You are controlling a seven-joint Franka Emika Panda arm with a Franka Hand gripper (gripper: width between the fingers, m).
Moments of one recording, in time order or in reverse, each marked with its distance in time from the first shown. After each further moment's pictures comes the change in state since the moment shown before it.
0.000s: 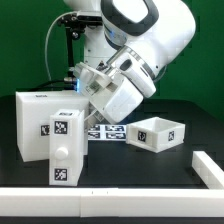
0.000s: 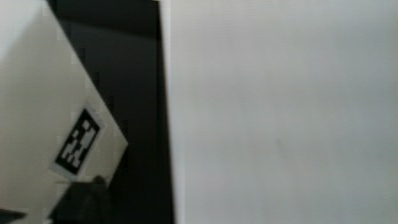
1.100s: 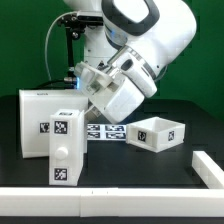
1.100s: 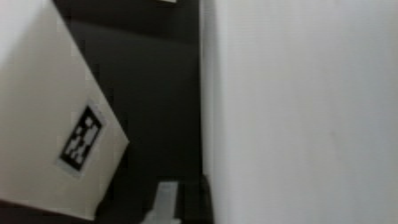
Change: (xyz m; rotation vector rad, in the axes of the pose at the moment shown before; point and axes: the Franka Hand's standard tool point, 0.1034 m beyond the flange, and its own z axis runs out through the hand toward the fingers) arm -0.005 0.003 -0.011 0.004 -0.012 -0.012
